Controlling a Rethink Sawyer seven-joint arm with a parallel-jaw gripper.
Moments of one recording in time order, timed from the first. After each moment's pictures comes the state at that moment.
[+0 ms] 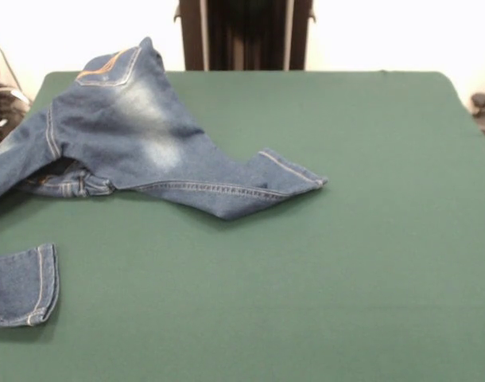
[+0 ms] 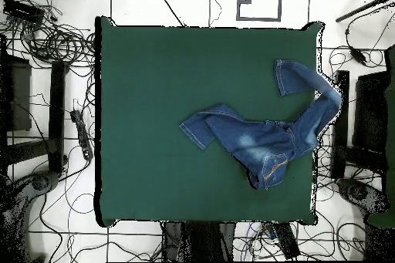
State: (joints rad) arm -1.26 -0.59 0.68 1.15 -0.98 0.48 1.23
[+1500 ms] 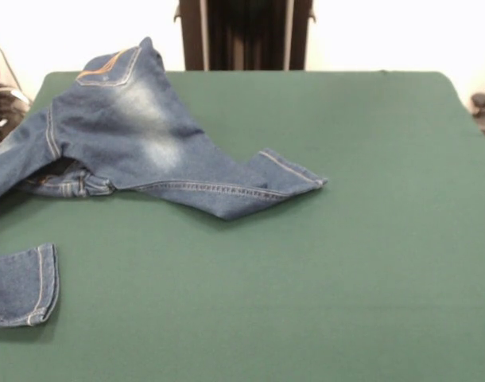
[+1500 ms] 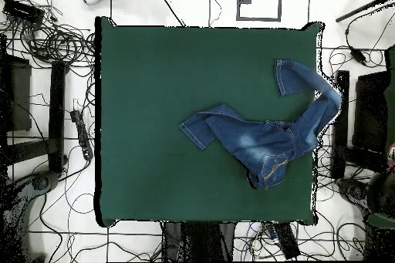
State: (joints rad) arm -0.67 -0.55 -0.33 1.28 -0.74 -0.08 1.84
